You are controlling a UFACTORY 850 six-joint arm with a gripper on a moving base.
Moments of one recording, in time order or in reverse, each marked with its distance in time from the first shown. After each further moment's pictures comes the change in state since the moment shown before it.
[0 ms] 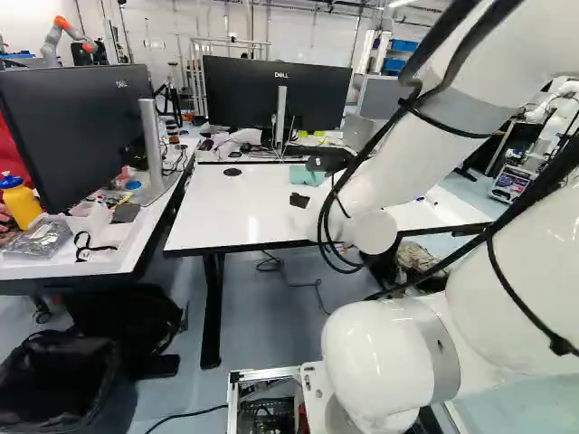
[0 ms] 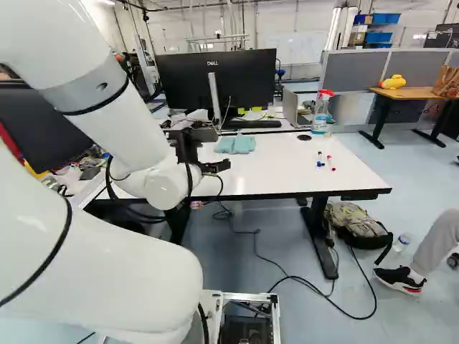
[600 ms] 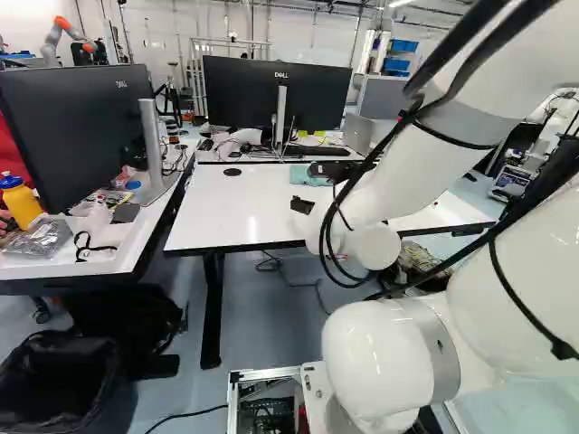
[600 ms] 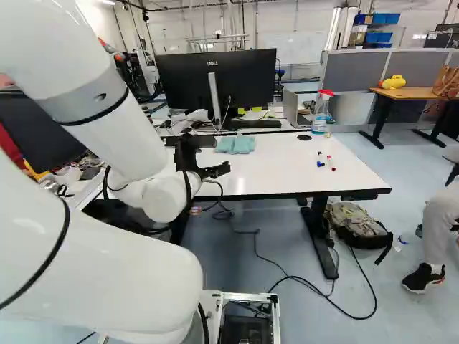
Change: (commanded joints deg) arm -0.1 0.5 2.7 -0.2 4.4 0.0
